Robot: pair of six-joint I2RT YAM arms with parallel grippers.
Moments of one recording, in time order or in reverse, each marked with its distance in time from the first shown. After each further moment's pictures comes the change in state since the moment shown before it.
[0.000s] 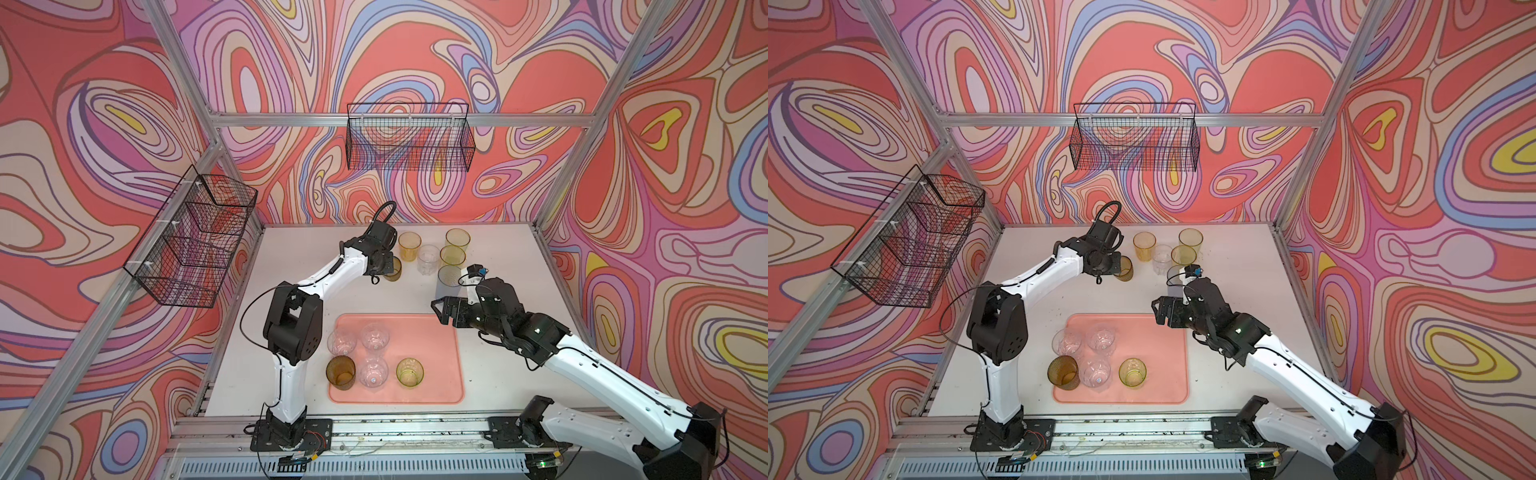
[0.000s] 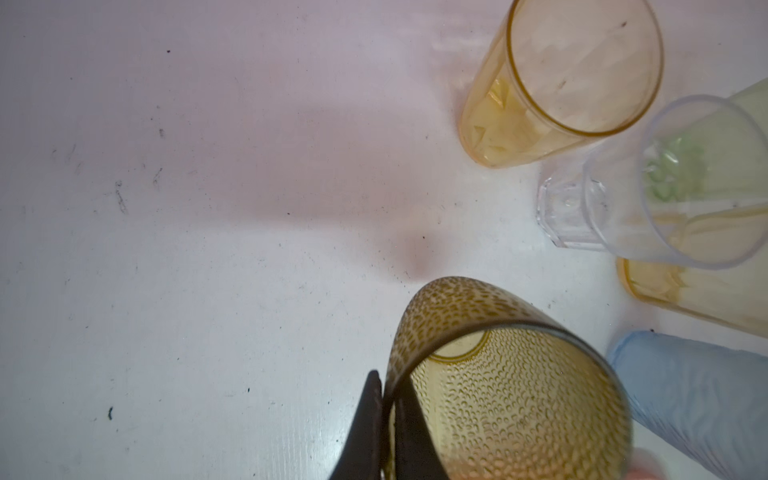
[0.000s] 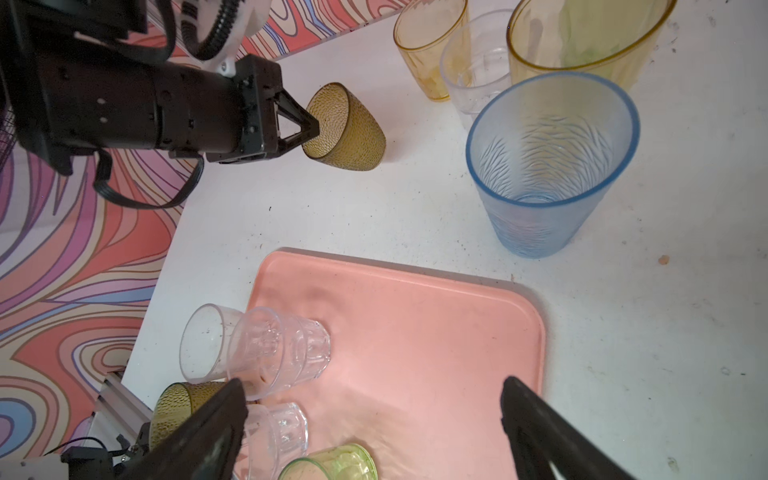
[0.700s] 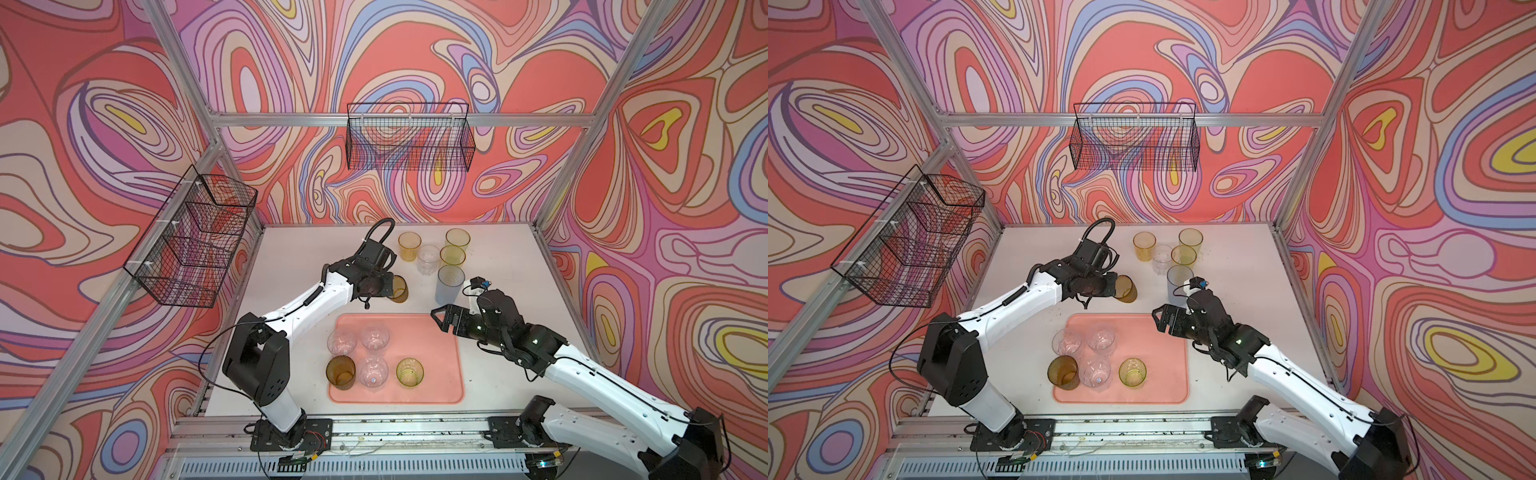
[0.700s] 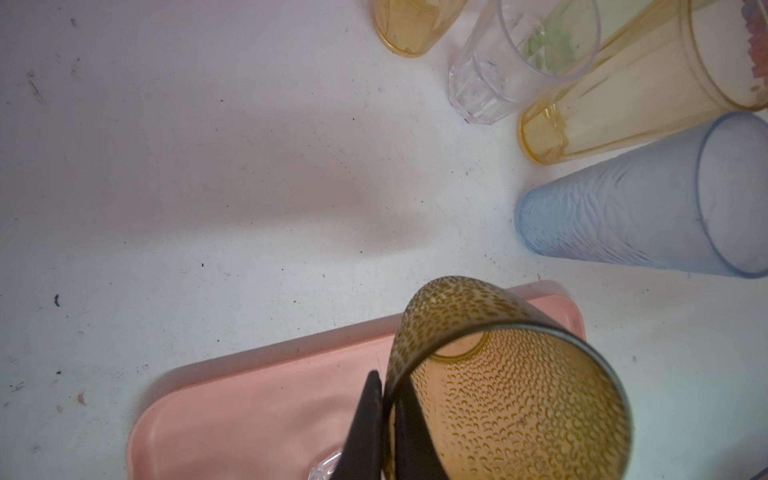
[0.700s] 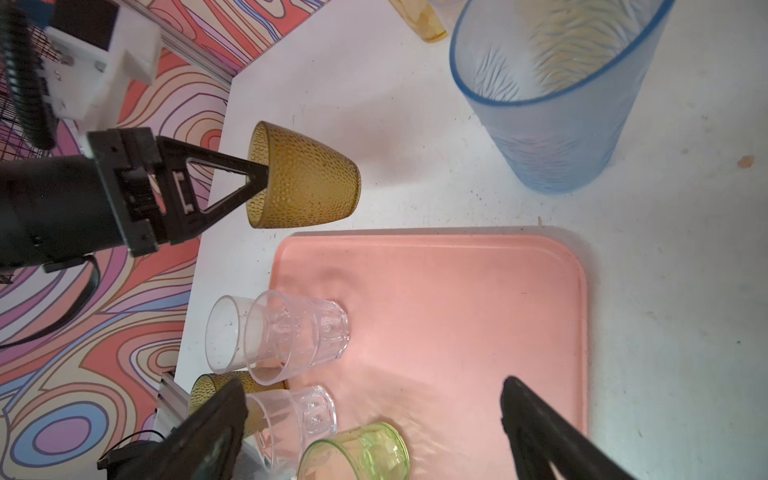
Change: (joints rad) left arm -0.089 -0.310 -0.315 0.046 0.115 -0.018; right arm 0.000 -0.052 -0.159 0.097 -0.065 0.171
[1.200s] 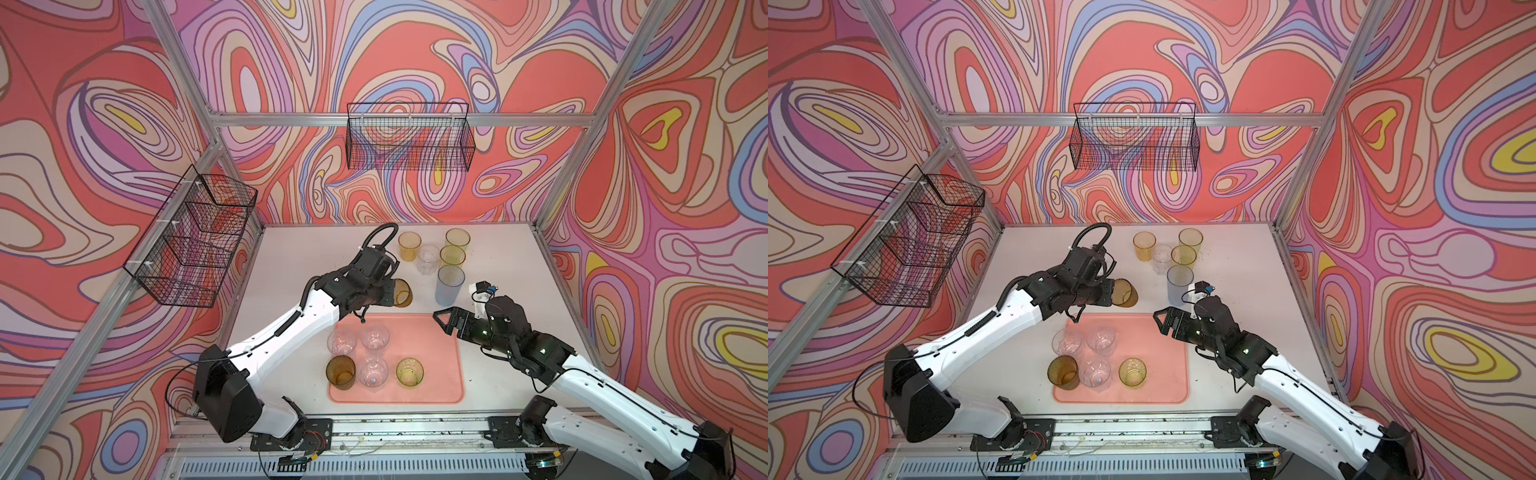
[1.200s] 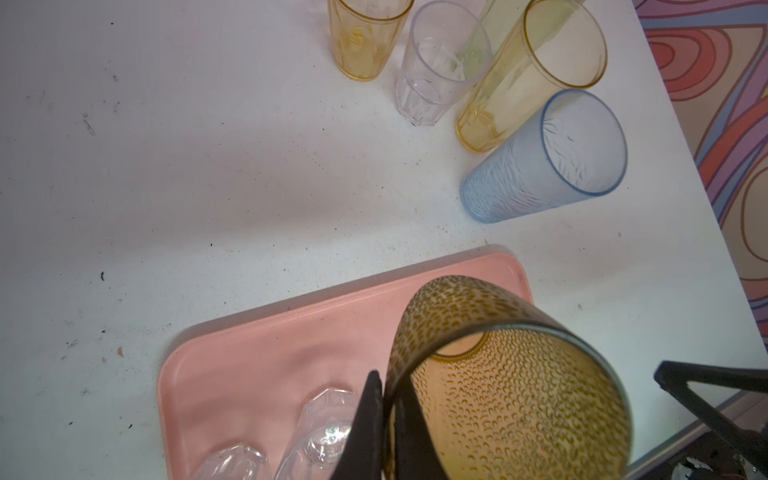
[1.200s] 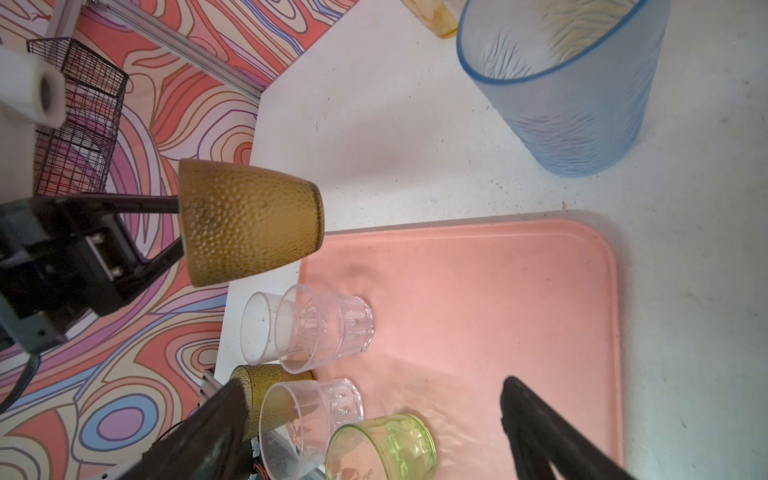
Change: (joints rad) left arm -0.128 -0.234 -0.061 -0.070 -0.089 -0.016; right arm 0.000 -0.084 -0.056 0.050 -0.041 0.064
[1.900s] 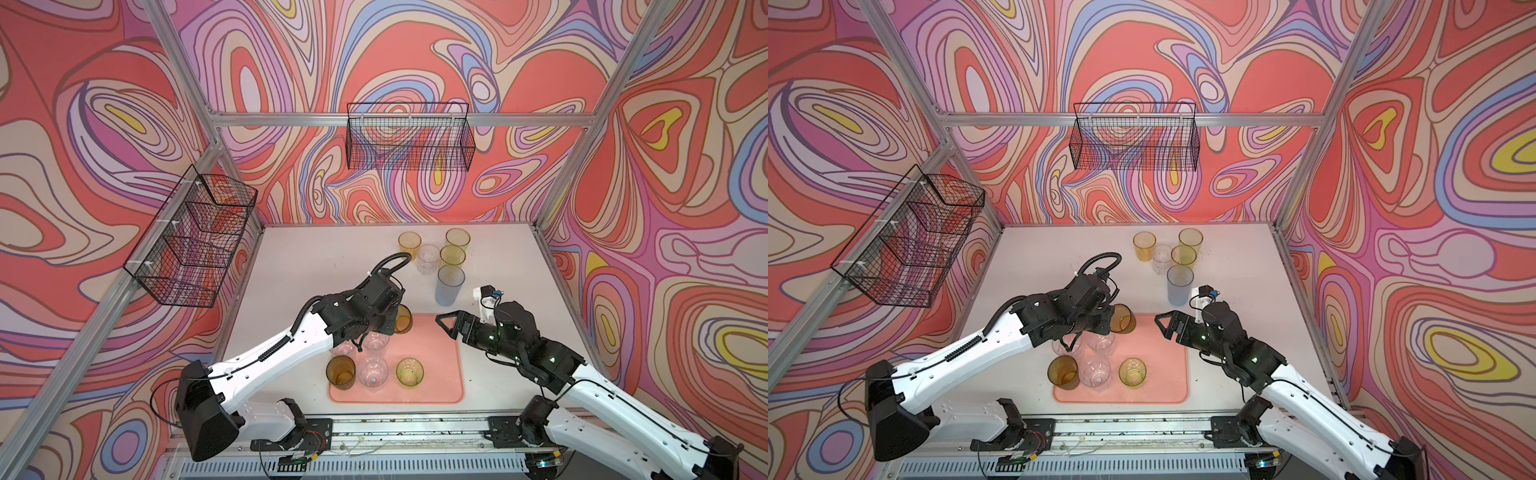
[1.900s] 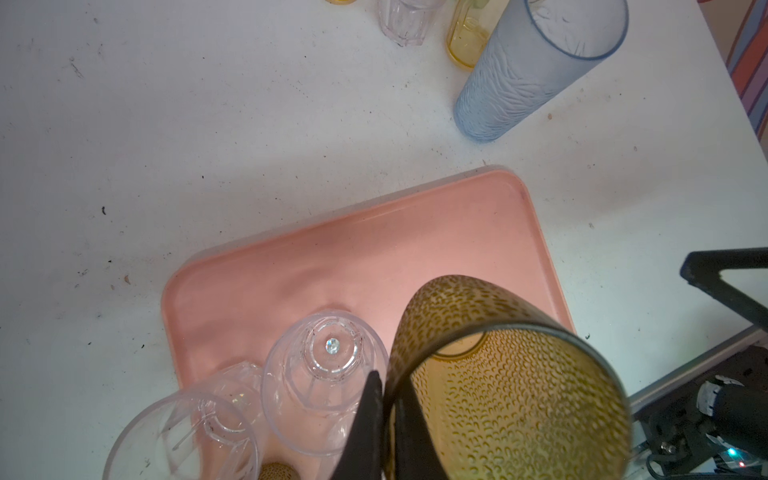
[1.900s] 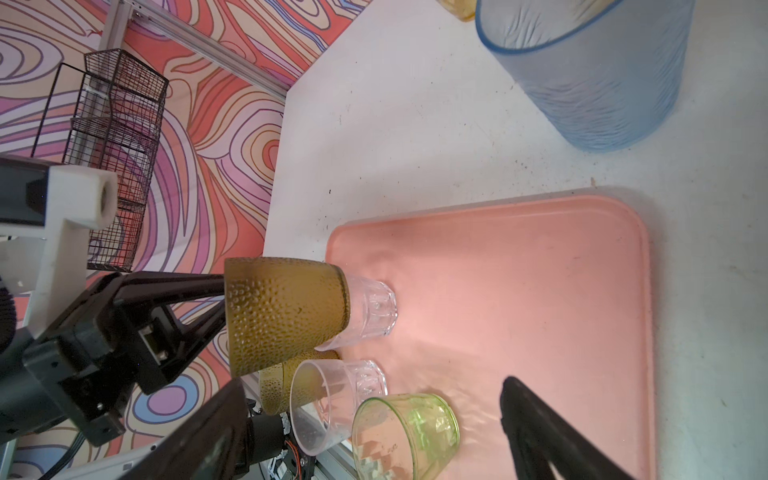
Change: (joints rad) left arm -0.173 -0.106 -0.098 -0.096 -0.093 -0.057; right arm 0.000 -0.101 -0.036 -0.016 -0.045 0.049
